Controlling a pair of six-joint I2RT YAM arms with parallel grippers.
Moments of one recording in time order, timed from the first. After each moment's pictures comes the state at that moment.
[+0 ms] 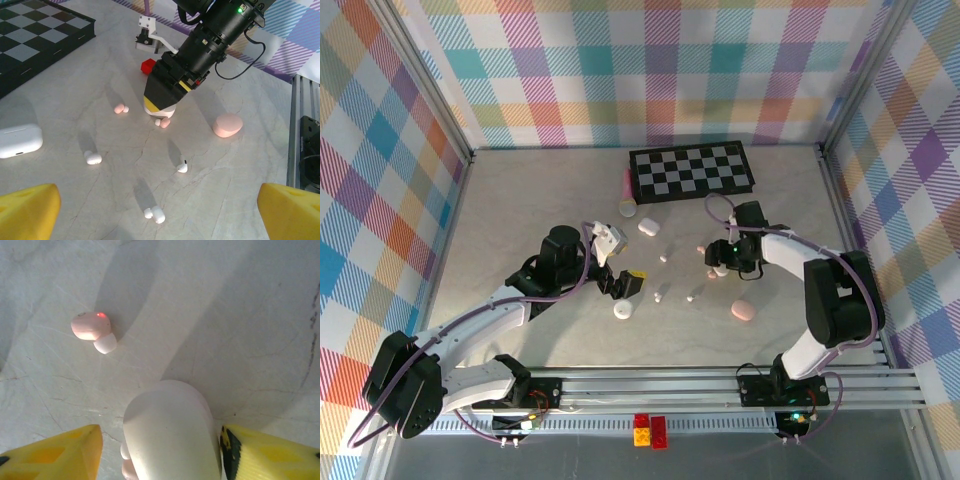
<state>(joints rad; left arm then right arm) -0.61 1.13 0.66 0.05 0.49 0.01 0.25 1.62 0.89 -0.47 -0.23 0.33</state>
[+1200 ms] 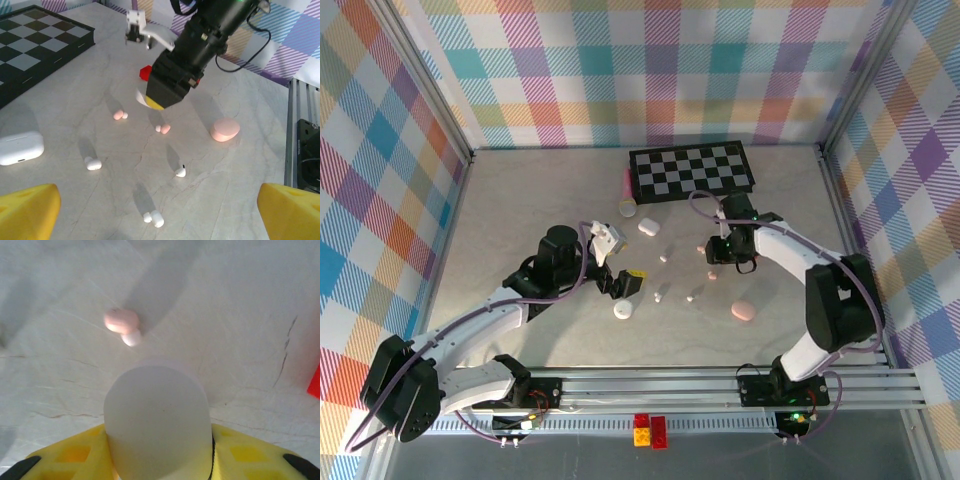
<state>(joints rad) -0.61 1.11 0.66 0.05 0.49 0.01 0.33 1.59 1.03 -0.64 -0.09 0.19</state>
